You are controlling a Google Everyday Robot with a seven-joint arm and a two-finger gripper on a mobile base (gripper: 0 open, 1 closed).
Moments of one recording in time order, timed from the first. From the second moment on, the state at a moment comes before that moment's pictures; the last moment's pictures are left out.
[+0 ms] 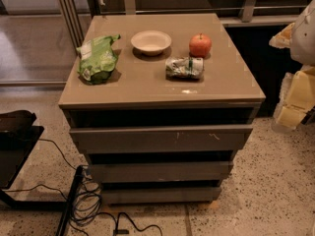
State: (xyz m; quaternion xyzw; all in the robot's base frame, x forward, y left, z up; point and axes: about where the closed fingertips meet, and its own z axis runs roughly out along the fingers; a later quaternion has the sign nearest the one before) arm 0.438 -0.217 0.976 -0.60 0.78 -0.03 0.16
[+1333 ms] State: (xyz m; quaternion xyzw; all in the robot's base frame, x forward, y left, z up) arm 0.443 -0.211 0.869 -0.65 0.73 0.04 0.22
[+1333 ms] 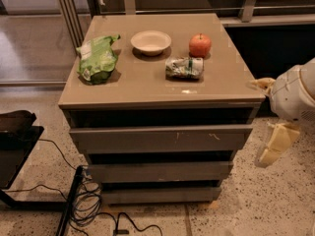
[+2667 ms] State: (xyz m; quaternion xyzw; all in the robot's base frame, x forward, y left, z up) arm 0.423 -0.227 0.745 -0.62 0.74 0.08 0.23
